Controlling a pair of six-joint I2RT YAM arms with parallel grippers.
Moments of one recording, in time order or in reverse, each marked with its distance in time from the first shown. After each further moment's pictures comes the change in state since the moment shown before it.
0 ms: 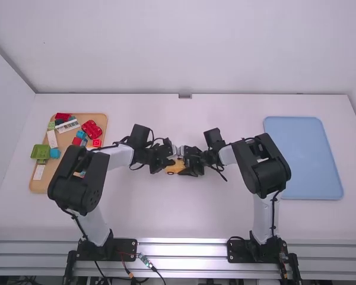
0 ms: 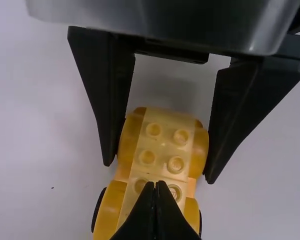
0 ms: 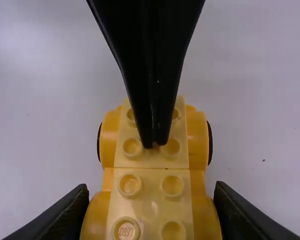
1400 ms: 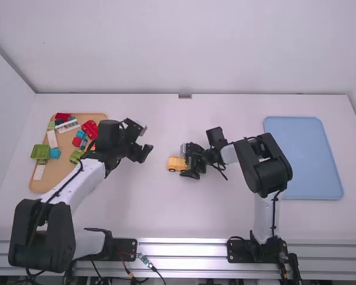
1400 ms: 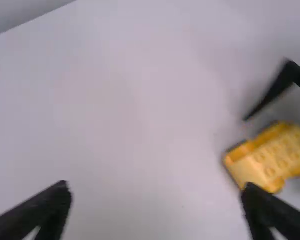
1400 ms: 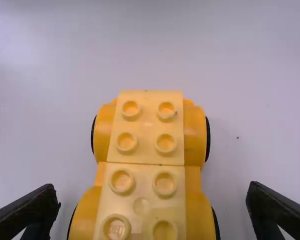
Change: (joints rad) left arm 0.180 -0.478 -0.135 0.031 -0.421 -0.602; right arm -0.024 0.000 0.005 -0.019 0.049 0.014
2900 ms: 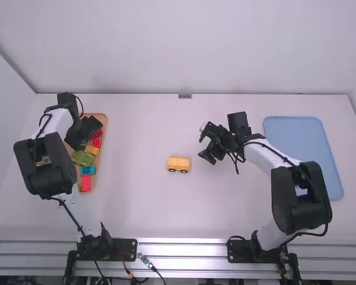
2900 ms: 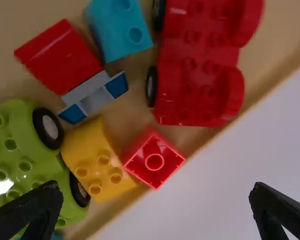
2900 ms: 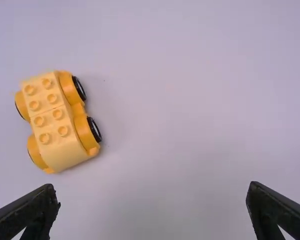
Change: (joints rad) left arm 0.427 0.652 0.776 -0.700 -0.274 -0.890; right arm -0.122 -0.408 0.000 -0.308 0.375 0.259
